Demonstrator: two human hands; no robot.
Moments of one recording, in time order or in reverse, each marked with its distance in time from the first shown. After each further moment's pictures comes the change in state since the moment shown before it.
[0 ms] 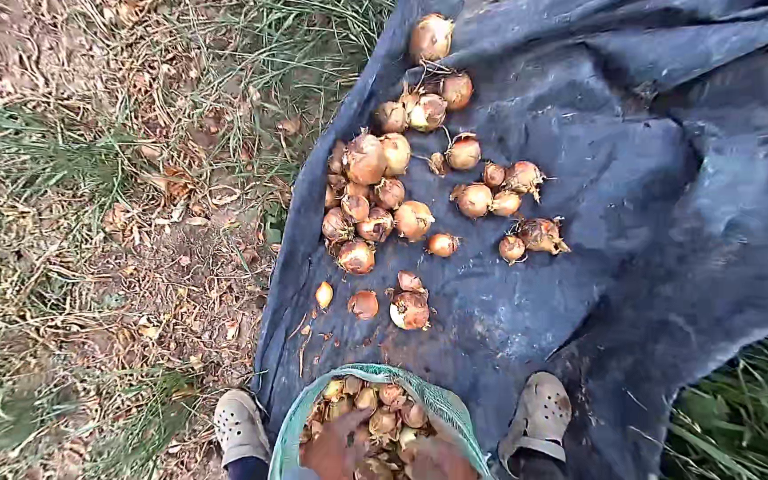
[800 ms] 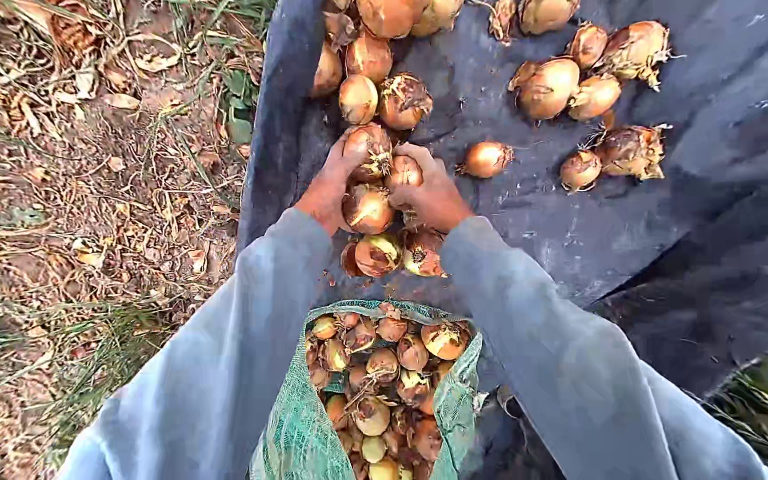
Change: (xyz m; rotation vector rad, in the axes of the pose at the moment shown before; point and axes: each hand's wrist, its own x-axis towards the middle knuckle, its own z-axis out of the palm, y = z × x) left_hand 0.192 0.120 -0.175 -0.682 0.279 0.272; right_hand 0.178 -0.160 -0.194 0.150 0.551 -0.300
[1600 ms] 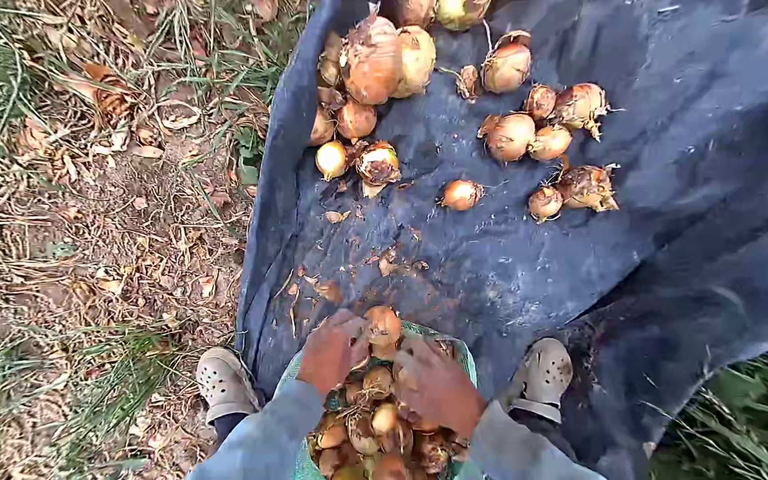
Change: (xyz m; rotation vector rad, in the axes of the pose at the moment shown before) left_hand -0.158 -0.072 0.028 1.076 -0.113 -0.080; right_hand -0.203 0.045 0.014 -0.526 -0.446 -0.031
